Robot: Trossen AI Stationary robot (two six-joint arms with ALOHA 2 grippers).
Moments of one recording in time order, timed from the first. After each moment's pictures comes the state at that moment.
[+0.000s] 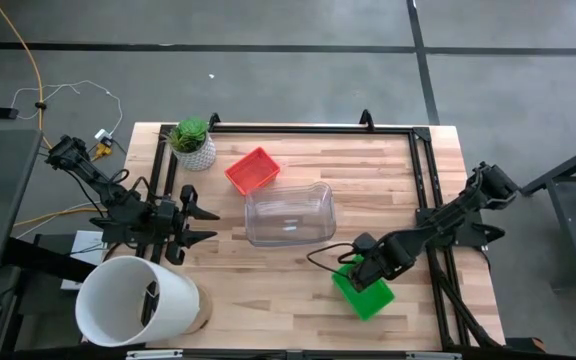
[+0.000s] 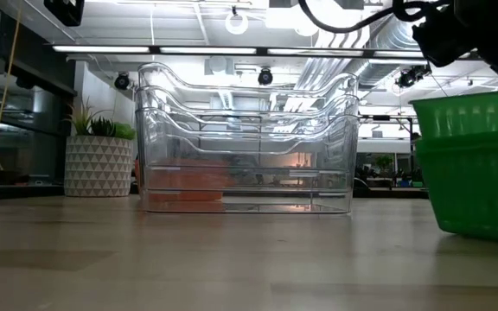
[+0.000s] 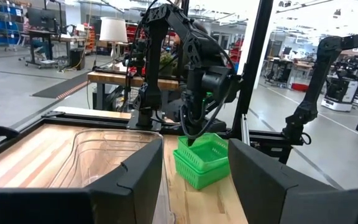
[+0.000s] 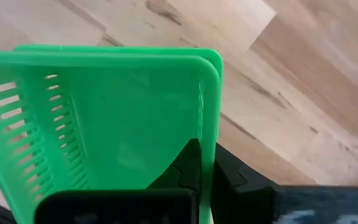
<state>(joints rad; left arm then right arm) -0.55 0.55 0.39 0.20 -0.62 -0.10 0.56 1.58 1.11 -1.02 0.02 1.49</state>
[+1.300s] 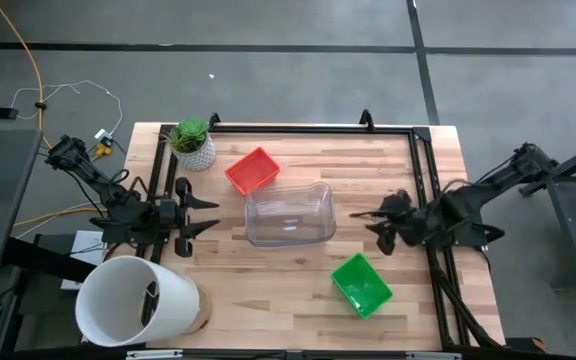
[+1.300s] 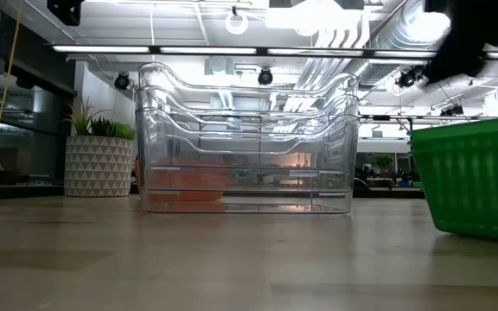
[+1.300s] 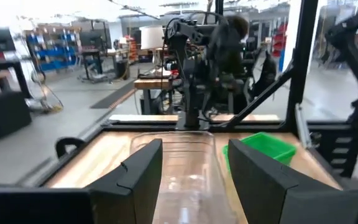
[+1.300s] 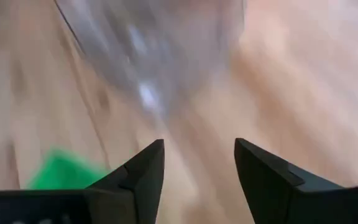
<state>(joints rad) -0.54 0.55 0.39 0.19 -0.78 0.06 0.50 0.90 0.72 -0.79 0.52 0.90</state>
